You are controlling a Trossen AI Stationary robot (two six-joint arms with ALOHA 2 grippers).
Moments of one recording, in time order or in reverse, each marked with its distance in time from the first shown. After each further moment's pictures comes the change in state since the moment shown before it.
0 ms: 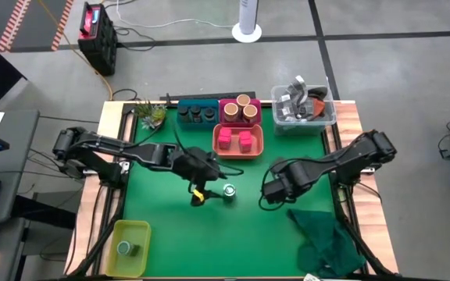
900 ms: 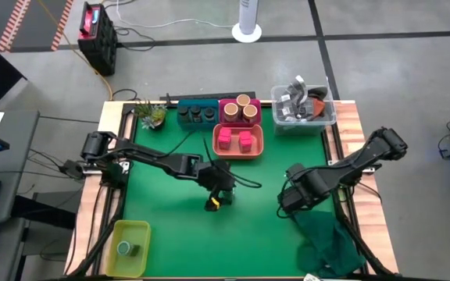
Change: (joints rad) left arm 0.021 0.292 -0.001 0.131 0.024 0.105; right arm 0.123 -0.122 -0.155 0.034 -0.117 0.326
